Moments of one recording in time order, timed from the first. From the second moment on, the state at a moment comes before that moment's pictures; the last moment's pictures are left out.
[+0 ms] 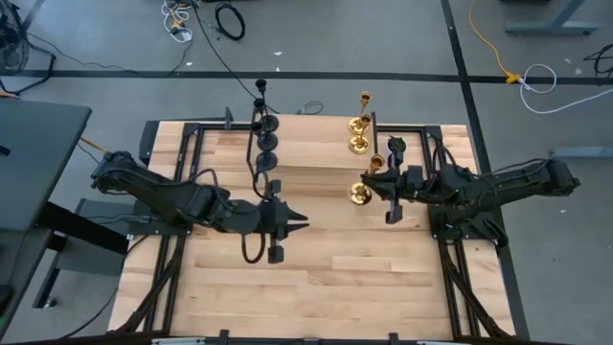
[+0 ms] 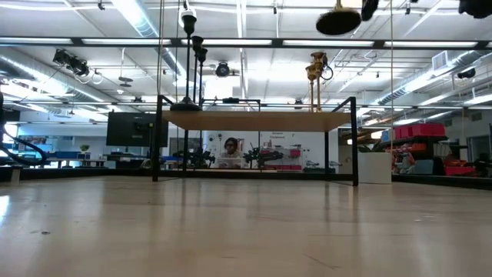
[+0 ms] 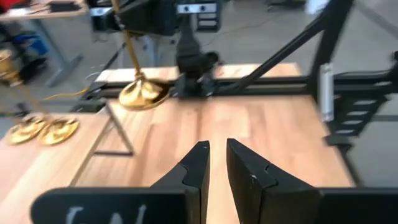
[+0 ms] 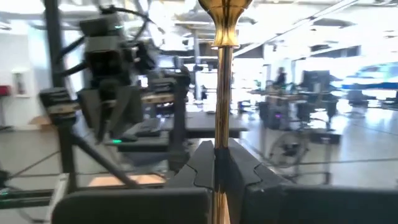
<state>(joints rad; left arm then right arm) -0.38 1.44 1.40 -0.34 -0.47 -0.12 0.13 0.86 0.54 0.54 0.23 -0.06</state>
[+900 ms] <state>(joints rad) -0.40 1.44 1.00 0.00 -0.51 -0.24 -0.19 0.92 0.46 0.60 0.22 -0.04</state>
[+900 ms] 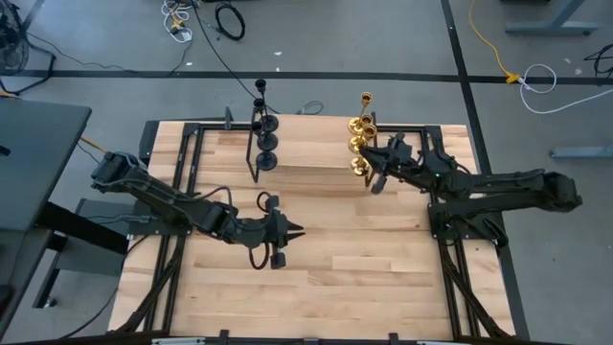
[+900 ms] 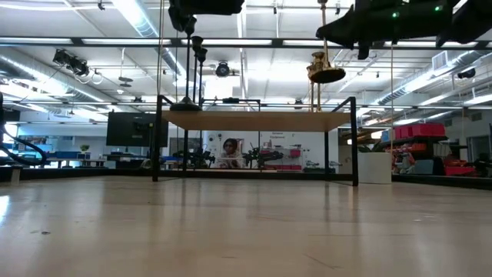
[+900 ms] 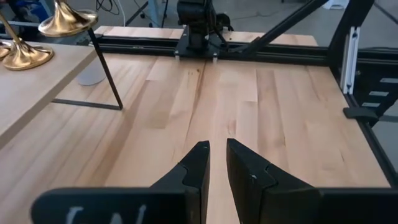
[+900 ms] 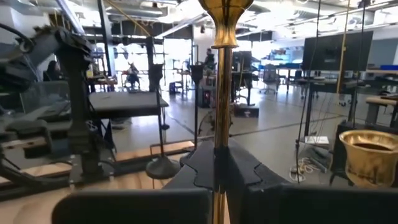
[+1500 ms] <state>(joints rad) -0.45 1.44 0.99 0.01 -0.52 -0.25 -0.35 1.00 0.39 0.79 0.06 0.01</state>
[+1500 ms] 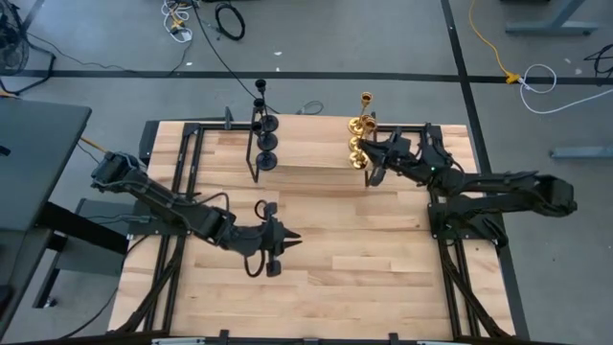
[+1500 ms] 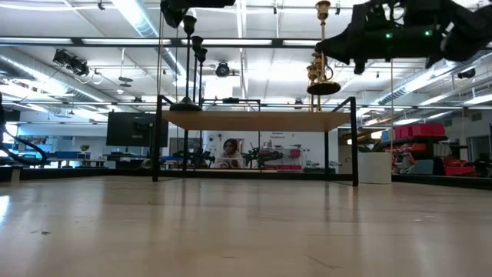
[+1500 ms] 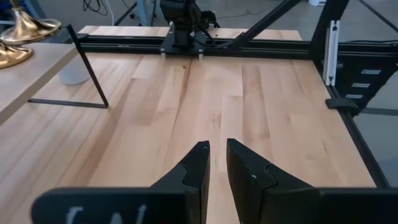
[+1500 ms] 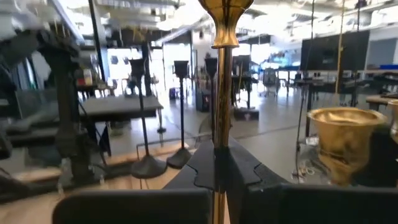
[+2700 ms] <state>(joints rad) -0.46 1.44 0.99 0.01 -0.55 -0.24 -0.46 1.19 0.31 1.01 -0.02 0.04</state>
